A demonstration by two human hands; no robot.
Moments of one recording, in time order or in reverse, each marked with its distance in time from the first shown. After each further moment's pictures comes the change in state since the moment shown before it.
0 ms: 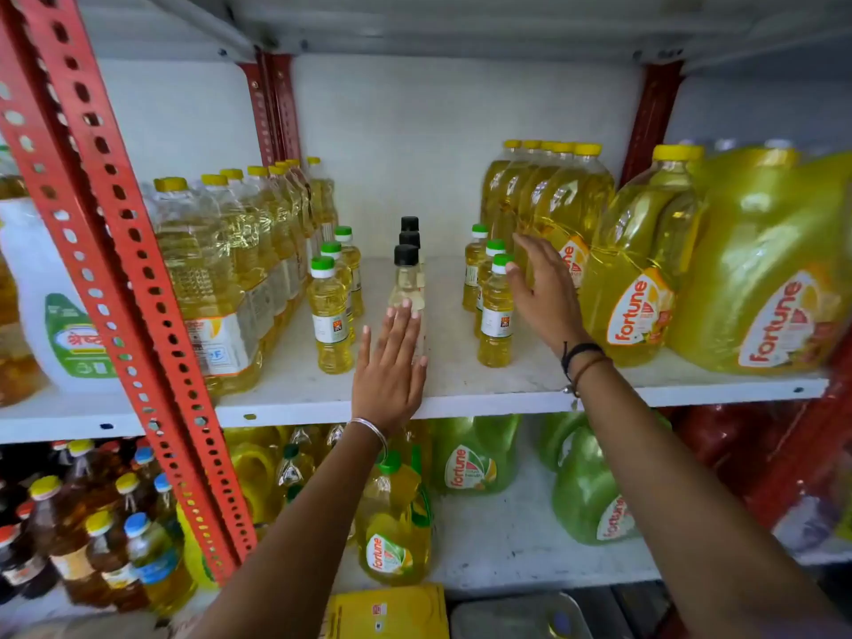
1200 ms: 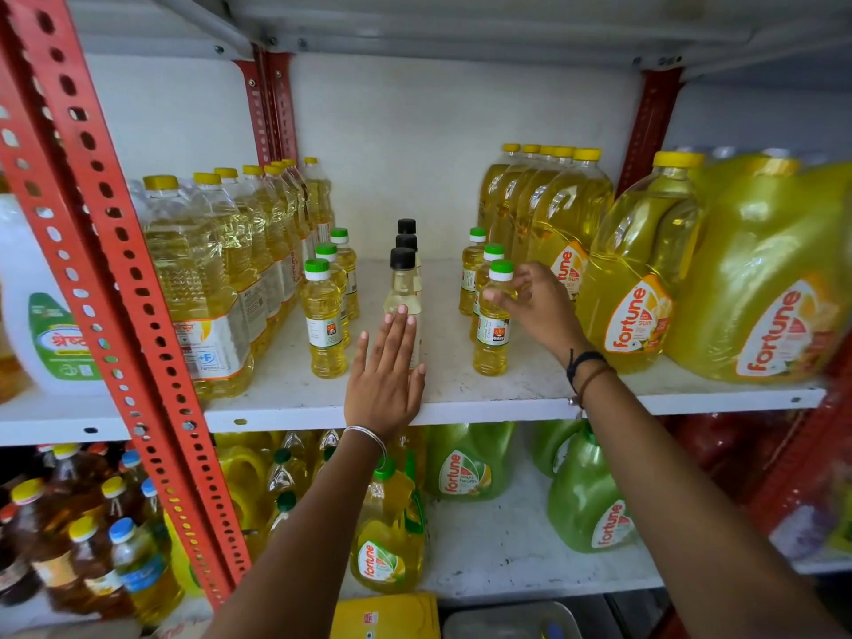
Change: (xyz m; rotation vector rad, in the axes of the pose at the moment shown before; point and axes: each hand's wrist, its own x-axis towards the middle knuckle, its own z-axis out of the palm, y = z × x) left_hand -0.001 -0.001 0.004 0.152 -0.070 -0.050; right_hand 0.003 0.028 0.015 0.126 -0.158 0.215
